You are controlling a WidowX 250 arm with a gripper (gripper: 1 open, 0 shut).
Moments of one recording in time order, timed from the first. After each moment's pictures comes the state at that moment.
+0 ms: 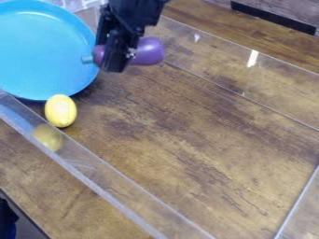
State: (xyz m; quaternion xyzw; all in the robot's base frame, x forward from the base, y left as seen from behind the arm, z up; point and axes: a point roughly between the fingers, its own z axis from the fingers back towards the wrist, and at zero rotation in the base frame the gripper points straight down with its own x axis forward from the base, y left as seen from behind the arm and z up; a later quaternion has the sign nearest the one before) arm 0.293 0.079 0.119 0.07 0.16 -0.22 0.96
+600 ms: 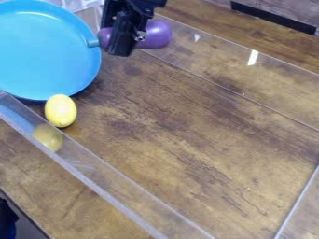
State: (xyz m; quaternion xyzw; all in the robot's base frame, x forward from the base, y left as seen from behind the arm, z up) arm 0.298 0.074 0.133 0.09 0.15 -0.21 0.96
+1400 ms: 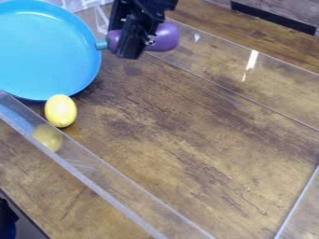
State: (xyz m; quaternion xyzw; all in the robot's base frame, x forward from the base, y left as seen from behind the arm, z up) arm 0.300 0.063 0.137 0.10 0.14 -0.20 0.96
